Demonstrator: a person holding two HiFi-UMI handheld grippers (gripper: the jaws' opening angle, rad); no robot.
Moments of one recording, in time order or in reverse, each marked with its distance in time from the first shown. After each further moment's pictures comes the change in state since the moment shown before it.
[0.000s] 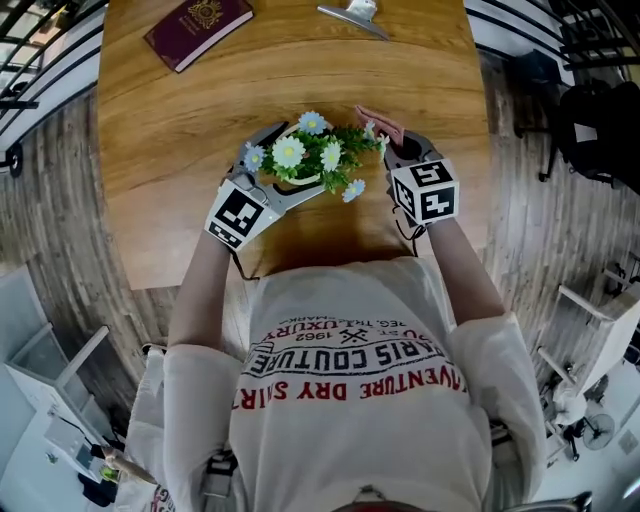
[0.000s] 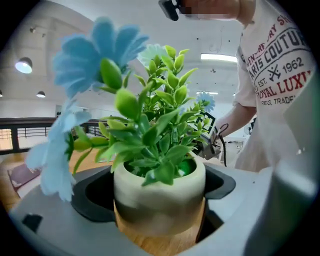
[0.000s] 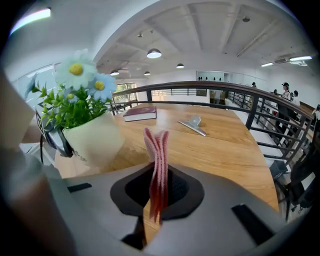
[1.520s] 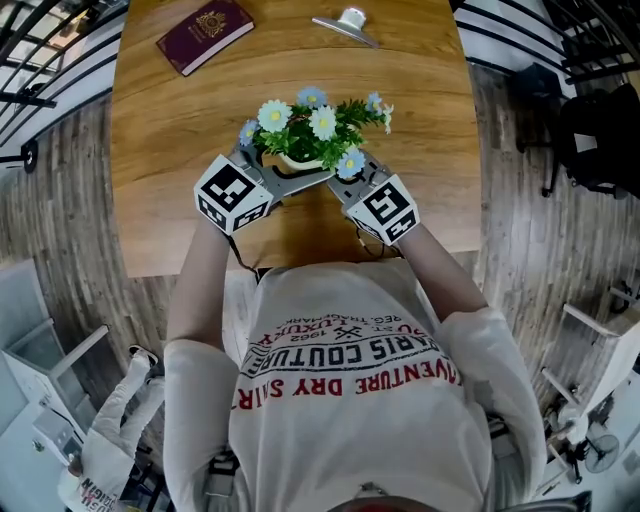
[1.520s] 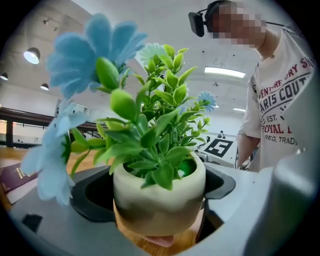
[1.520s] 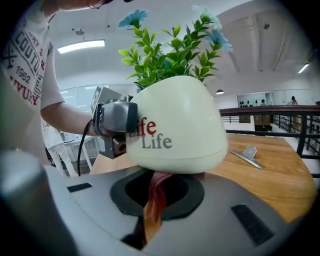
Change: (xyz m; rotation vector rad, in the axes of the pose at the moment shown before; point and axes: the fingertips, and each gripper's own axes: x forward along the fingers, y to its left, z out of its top) left arm 0.013 -0.015 0.070 -0.098 -0.096 -0.032; right arm -0.027 0.129 0.022 -0.240 -0.340 0.446
